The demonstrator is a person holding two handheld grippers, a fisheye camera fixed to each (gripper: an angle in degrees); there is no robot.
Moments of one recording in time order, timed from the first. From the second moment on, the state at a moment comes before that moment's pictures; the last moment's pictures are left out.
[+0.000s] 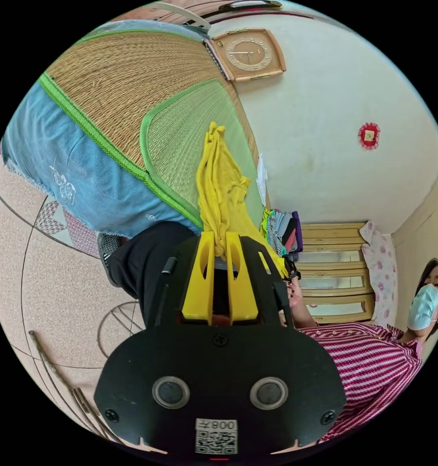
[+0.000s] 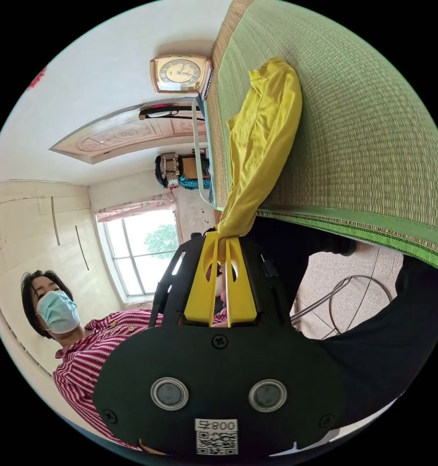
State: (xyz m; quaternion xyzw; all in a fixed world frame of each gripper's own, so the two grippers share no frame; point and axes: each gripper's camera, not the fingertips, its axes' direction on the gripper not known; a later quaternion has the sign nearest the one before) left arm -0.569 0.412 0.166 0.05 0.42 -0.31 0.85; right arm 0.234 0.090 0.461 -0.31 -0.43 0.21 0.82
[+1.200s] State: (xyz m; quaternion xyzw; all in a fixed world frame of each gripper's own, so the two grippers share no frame) left arm -0.410 0.238 0.024 0.23 0.57 -0.04 0.79; right arm 0.345 0.057 0.122 0.01 -0.51 0.02 0.86
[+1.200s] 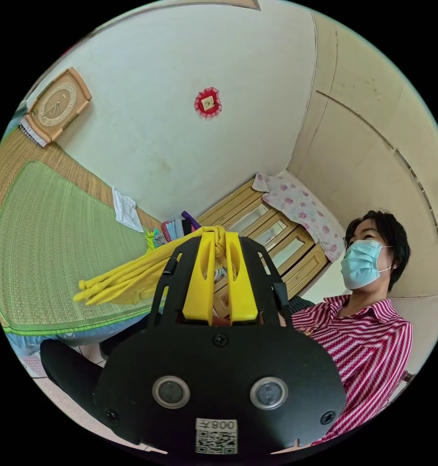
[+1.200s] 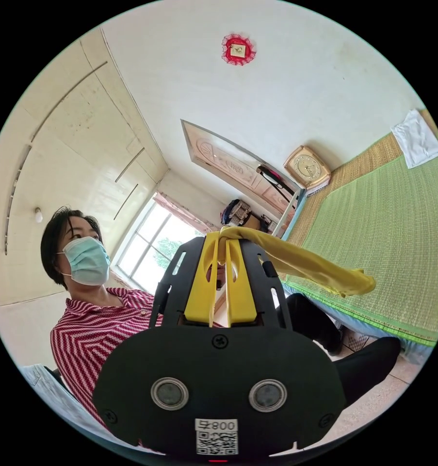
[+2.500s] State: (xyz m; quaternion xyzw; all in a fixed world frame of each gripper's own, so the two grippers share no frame) left arm -0.154 -0.392 0.651 0.14 0.43 0.02 0.89; right arm 0.753 -0.367 0.349 0.03 -0.26 0.12 0.96
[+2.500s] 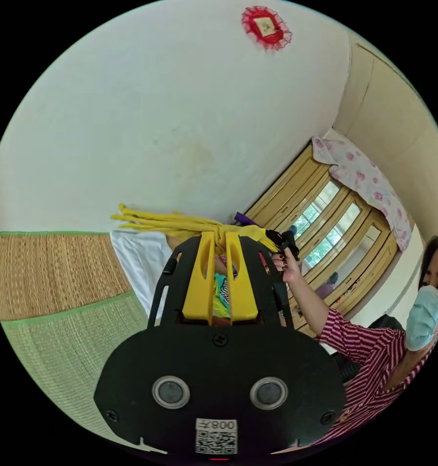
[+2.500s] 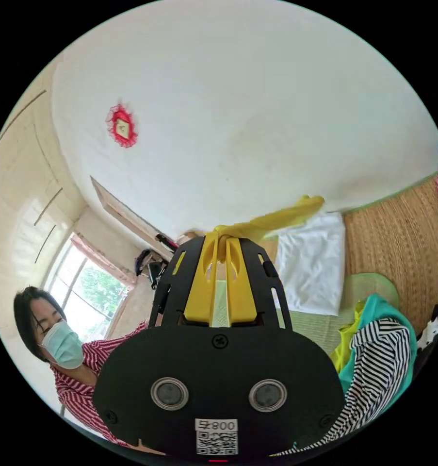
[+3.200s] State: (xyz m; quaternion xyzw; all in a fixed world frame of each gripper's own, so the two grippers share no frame) left arm -0.136 -0.284 0.900 -0.04 0.45 0.00 0.89; right arm 0.738 -0.203 0.358 0.00 -0.07 0.15 0.99
